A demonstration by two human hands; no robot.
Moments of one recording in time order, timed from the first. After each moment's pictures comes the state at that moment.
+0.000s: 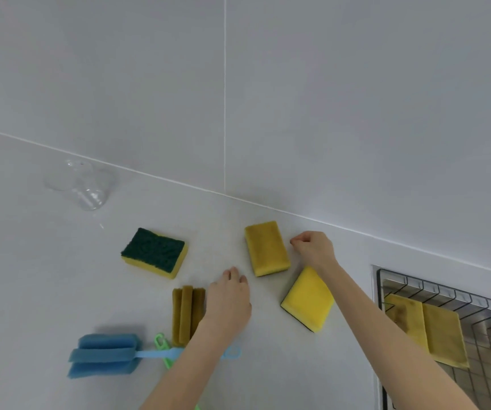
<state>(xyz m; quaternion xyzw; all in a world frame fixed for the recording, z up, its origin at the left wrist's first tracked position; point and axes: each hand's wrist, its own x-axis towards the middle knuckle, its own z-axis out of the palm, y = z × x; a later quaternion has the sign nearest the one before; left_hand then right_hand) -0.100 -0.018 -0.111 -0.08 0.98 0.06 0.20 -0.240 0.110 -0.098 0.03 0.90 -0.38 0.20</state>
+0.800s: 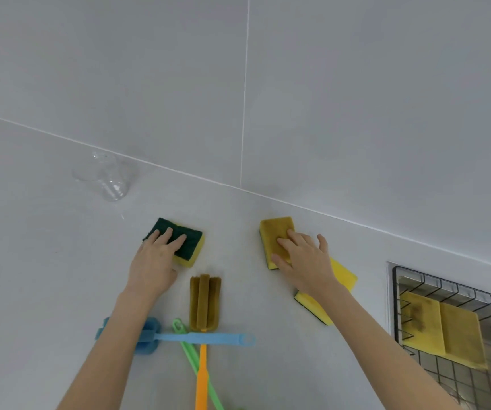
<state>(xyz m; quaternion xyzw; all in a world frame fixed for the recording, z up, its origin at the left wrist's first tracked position) -0.059 -0.157 -0.093 -0.22 0.96 0.12 0.09 -0.185 0.092 -0.095 -0.30 0.95 -0.05 0.11</state>
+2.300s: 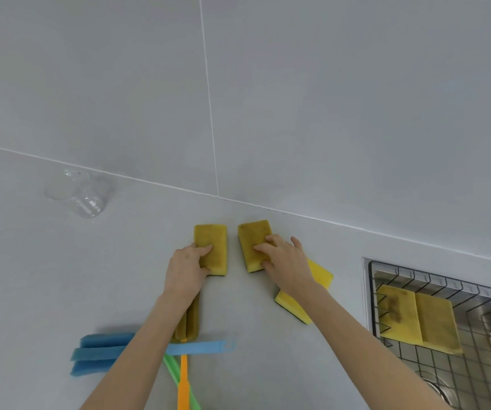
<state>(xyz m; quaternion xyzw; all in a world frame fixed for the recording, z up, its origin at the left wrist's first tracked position) -0.104 -0.077 -0.082 -0.24 0.93 0.29 0.04 -0.189 0.100 -0.096 -0.30 0.94 -0.13 0.10</state>
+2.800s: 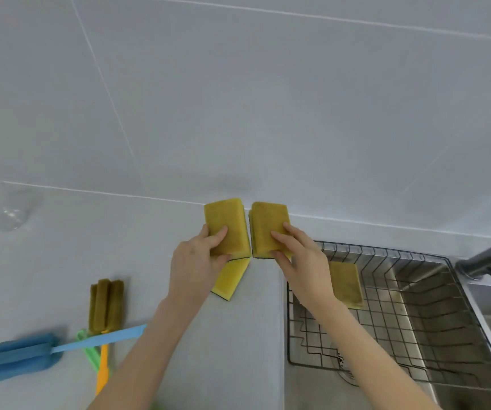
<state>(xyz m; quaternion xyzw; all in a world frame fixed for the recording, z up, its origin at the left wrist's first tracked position) -0.102 0.092 -0.003 -0.12 0.92 0.37 -0.08 -0.150 0.270 -0.045 -0.18 0.92 -0.35 -0.09</state>
